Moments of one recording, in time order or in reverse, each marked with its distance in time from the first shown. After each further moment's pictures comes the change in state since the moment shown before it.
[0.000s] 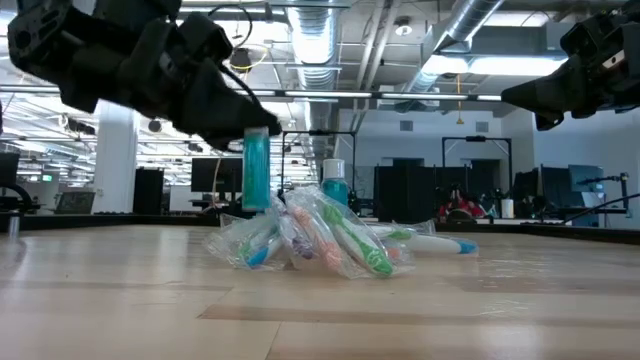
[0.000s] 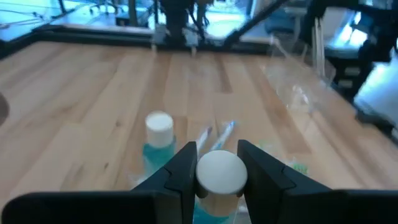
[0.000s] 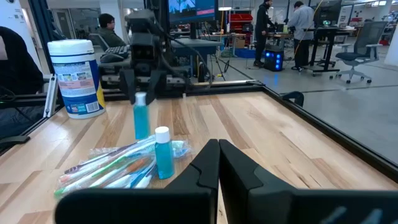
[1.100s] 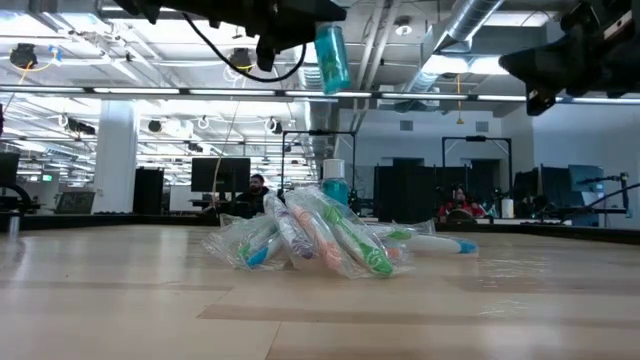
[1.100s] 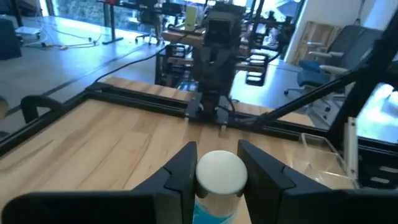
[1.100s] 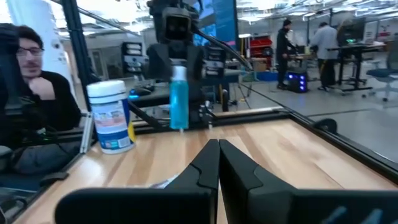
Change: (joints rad) left arm 0.053 -0.062 0.426 -0.379 -0.120 -0.060; right arm 0.044 0.176 0.000 0.313 -0.055 0.052
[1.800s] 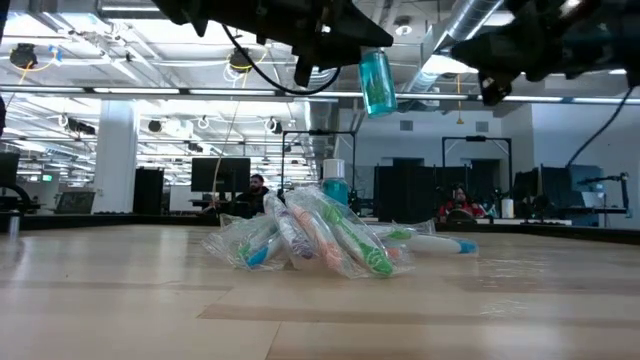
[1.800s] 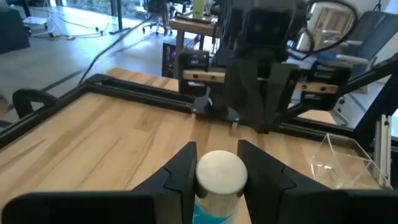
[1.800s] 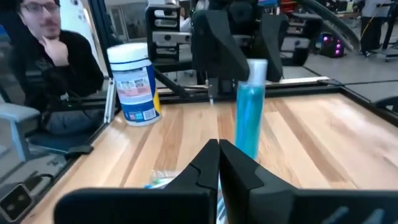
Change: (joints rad) left arm 0.029 0.211 0.173 -0.013 0.003 0.001; right arm 0.120 0.768 0.212 0.384 0.004 0.027
